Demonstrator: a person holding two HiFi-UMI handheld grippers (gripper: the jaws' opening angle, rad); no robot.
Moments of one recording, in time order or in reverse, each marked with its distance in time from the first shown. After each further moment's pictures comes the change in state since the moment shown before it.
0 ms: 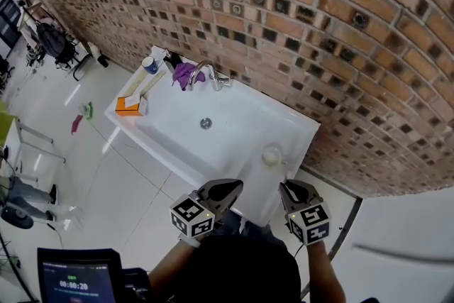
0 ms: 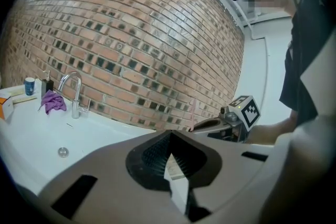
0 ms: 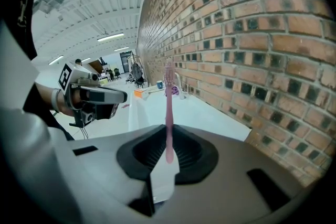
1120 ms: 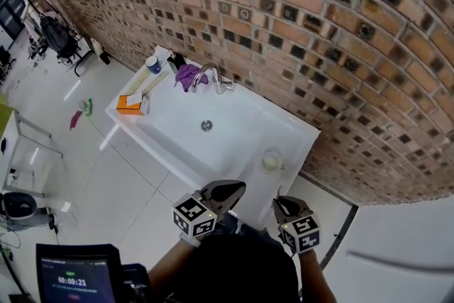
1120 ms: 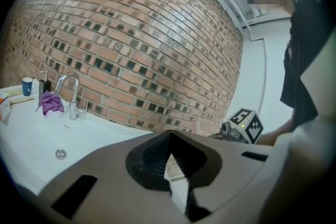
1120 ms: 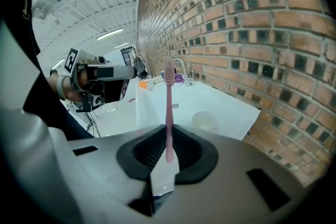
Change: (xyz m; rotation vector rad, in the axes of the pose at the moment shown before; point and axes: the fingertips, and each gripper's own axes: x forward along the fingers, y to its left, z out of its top) left arm 0.006 0.000 0.004 0.005 -0.011 -0.017; right arm 0.011 0.022 -0.050 0.053 0.096 0.063
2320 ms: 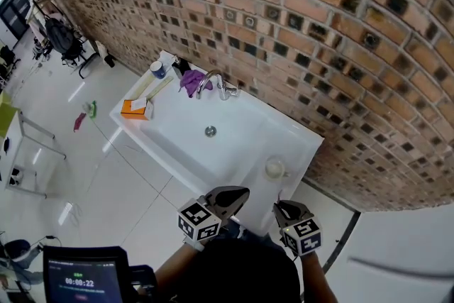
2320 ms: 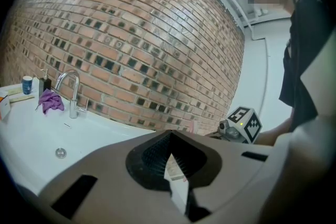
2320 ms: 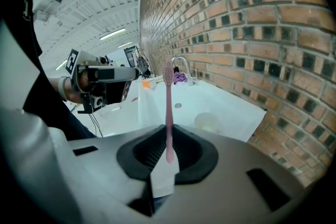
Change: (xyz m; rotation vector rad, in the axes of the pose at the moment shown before) left arm 0.006 0.006 -0.003 -0.010 0.013 0.005; right arm 0.011 -0.001 0.005 -0.007 0.015 0.046
